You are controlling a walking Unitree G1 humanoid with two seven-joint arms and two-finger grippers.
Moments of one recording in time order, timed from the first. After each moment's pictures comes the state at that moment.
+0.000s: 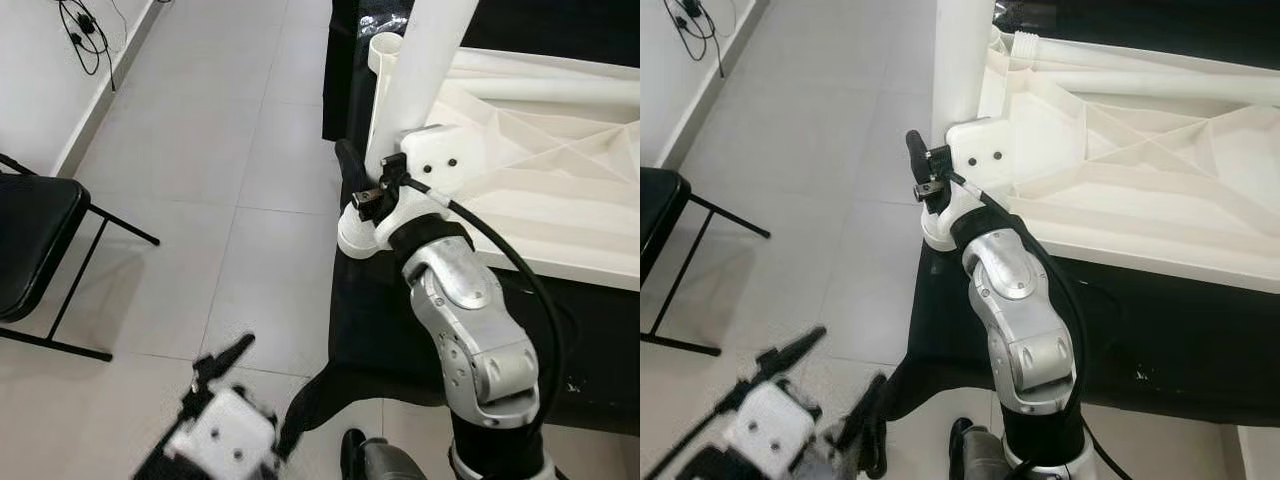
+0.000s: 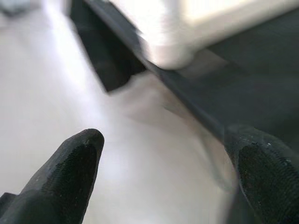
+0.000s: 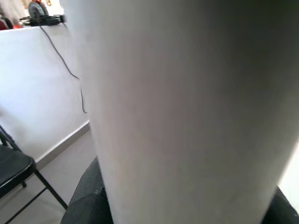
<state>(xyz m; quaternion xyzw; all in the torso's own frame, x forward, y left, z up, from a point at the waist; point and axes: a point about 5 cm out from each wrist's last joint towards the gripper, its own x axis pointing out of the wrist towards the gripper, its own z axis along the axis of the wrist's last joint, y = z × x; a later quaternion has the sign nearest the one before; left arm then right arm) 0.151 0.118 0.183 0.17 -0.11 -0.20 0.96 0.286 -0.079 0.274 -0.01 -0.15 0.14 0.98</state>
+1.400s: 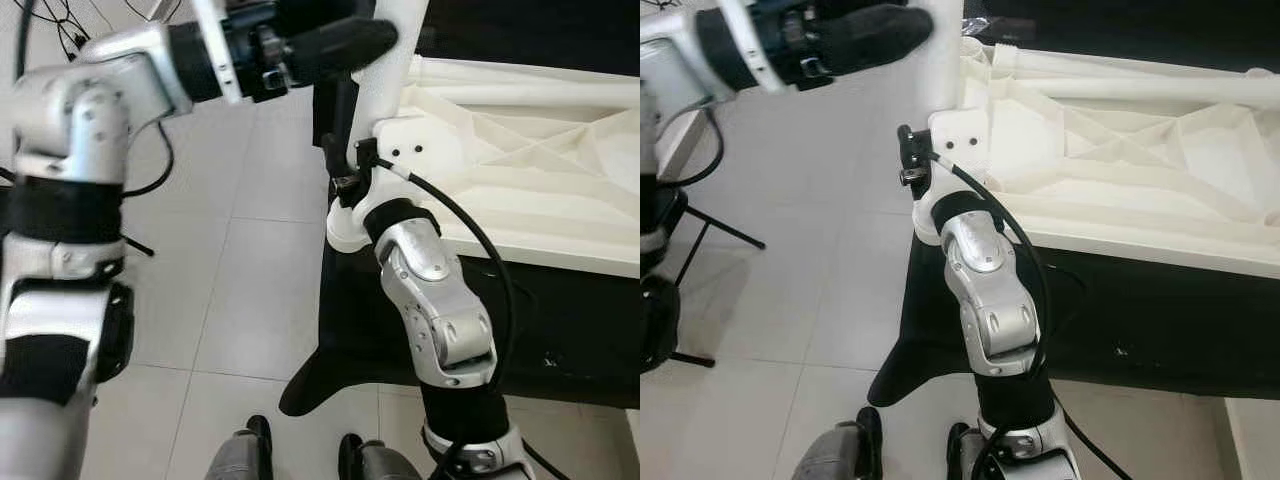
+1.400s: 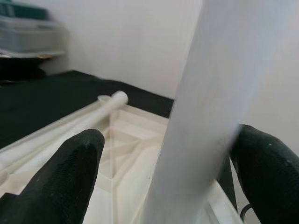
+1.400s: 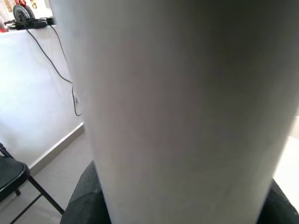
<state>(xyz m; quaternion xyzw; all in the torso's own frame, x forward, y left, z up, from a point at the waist) 0.324 0.084 0.422 0.04 -0.15 -0.63 0.76 0.310 -0.058 0.276 0.00 -0.14 0.15 0.98</state>
